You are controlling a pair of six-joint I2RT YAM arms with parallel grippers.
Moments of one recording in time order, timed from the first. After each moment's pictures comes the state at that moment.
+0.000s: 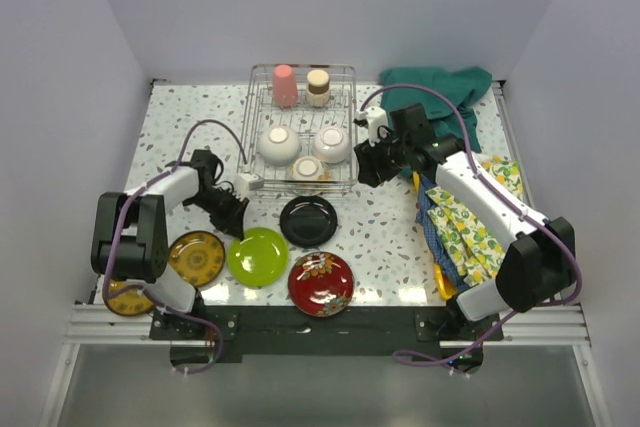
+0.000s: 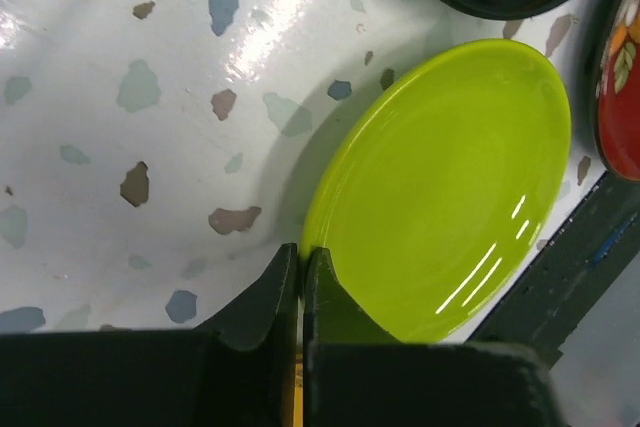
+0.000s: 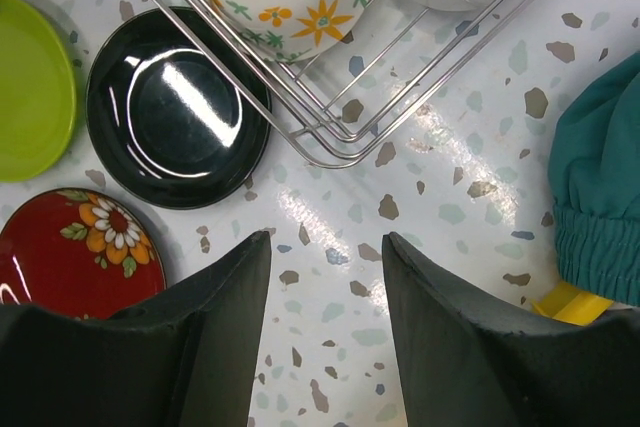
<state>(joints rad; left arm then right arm) -0.06 1.62 0.88 -0.82 0.57 0.66 0.45 1.47 1.25 -0.63 -0.30 -0.14</state>
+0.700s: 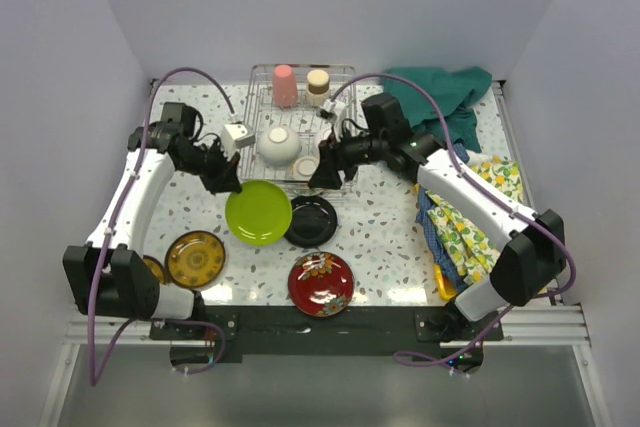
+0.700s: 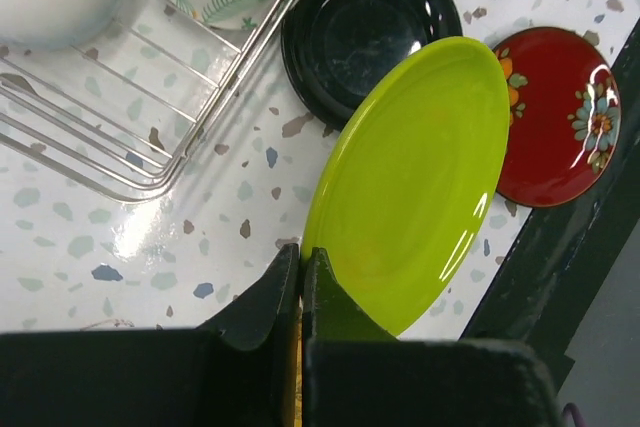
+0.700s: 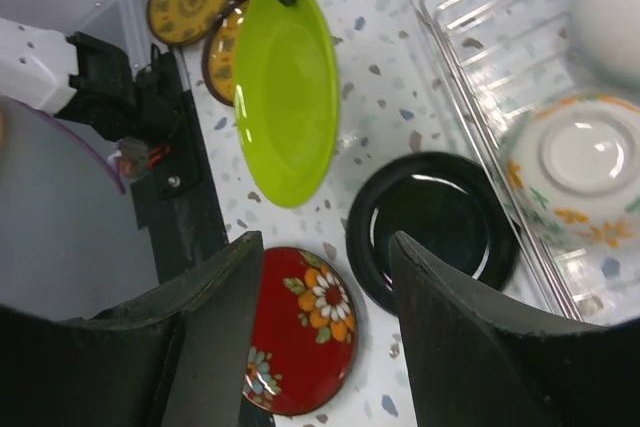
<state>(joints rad) -0.06 1.39 1.29 -1.11 0.69 0.75 0.61 1.53 1.38 -0.47 -0.70 0.04</state>
